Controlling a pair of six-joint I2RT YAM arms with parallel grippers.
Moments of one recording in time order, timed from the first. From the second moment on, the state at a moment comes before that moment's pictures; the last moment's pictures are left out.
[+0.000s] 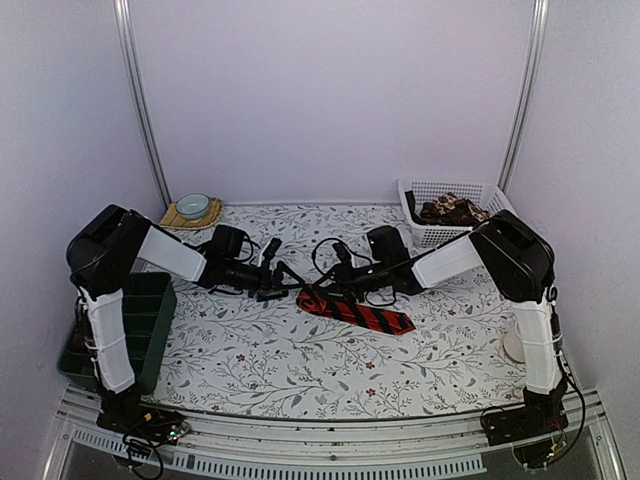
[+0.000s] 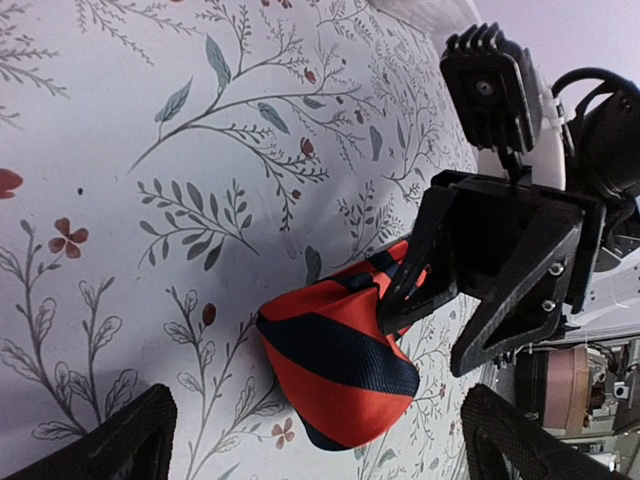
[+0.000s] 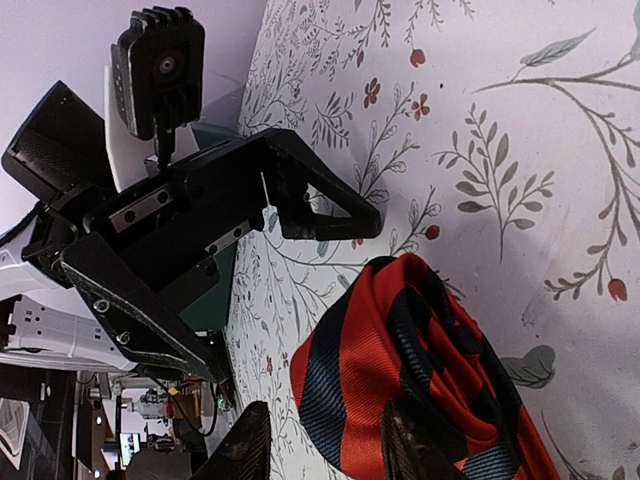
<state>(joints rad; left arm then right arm) -0.45 2.01 0.99 0.28 0.80 -0.51 0.69 2.21 1.28 0.40 -0.77 0.89</state>
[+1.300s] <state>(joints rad) -0.57 2.04 0.94 0.42 0.63 -0.80 0.69 2.21 1.18 0.44 -0.75 0.88</state>
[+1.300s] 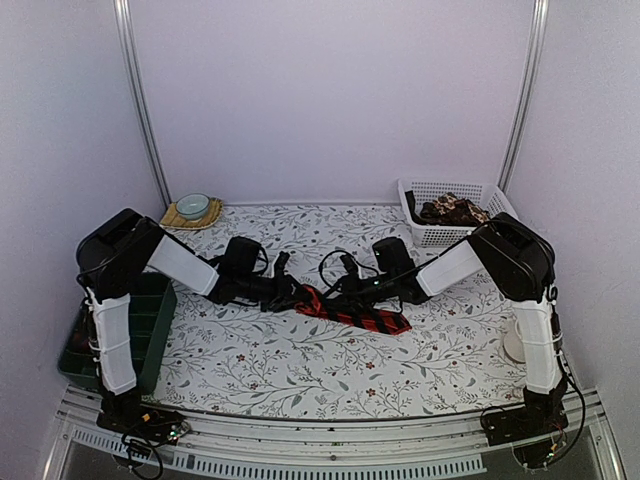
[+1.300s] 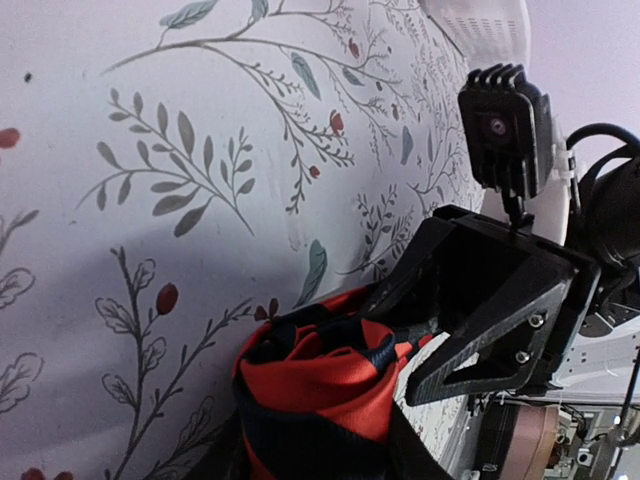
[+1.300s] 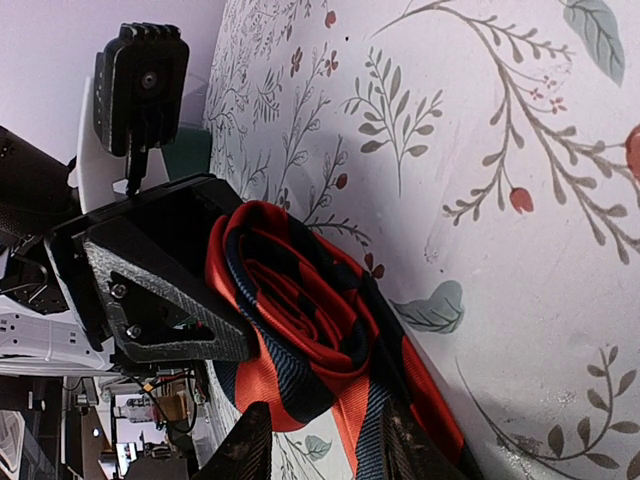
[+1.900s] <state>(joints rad) -0.60 2.03 1.24 -0.12 0.32 -0.53 0.67 2.02 1.14 0.17 -0.71 0.75</state>
